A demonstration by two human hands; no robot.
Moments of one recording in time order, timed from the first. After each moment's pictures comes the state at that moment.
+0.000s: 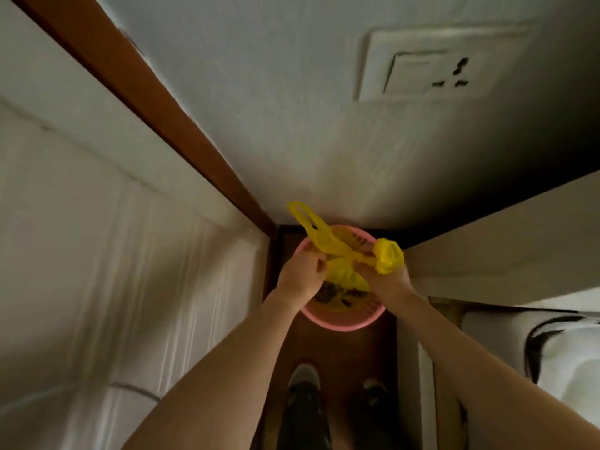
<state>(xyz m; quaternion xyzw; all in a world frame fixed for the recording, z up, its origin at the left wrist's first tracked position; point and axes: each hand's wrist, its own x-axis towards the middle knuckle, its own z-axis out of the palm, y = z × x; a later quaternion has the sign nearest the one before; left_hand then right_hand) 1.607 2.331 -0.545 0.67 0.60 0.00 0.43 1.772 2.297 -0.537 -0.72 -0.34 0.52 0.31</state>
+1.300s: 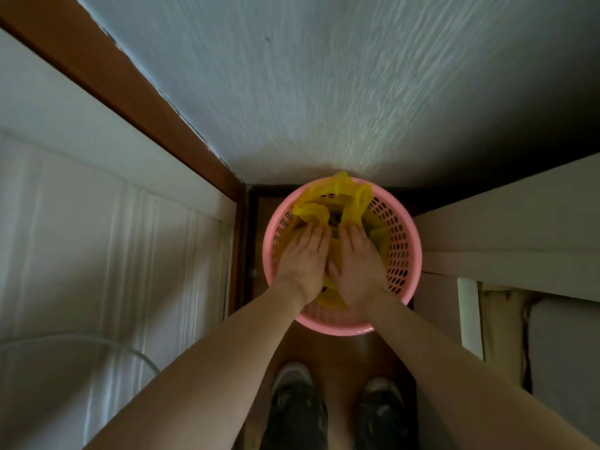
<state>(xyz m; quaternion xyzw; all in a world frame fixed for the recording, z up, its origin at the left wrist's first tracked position) 1.616 2.315 -0.756 0.84 0.48 -0.13 0.21 1.741 2.282 -0.764 -0.71 -0.65 0.28 0.02</state>
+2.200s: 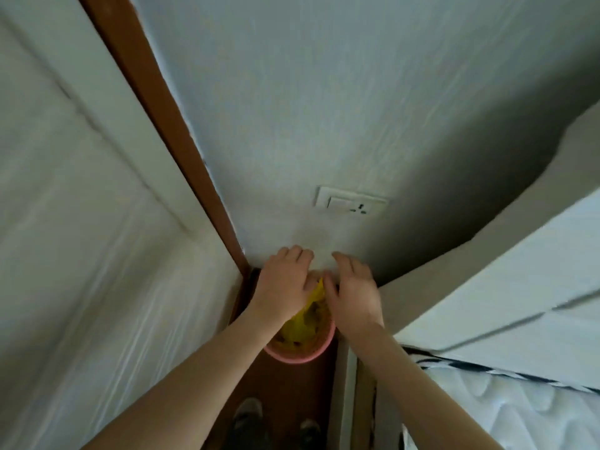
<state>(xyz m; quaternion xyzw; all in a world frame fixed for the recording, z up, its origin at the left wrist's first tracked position) 1.644 2.327 -0.320 0.81 0.57 0.09 0.14 1.786 2.300 -0.315 -0.68 -0.69 0.17 0.16</state>
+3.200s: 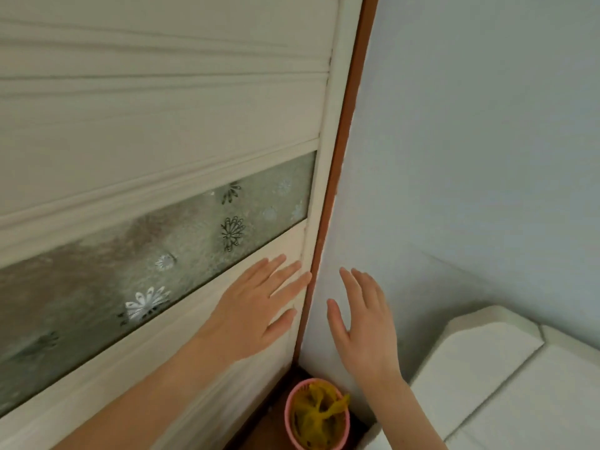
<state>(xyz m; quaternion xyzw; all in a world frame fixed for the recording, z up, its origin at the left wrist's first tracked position) 1.549 2.080 0.095 0.75 0.62 0.17 -0.15 1.742 2.160 0.077 -0.44 -0.84 0.07 0.30</state>
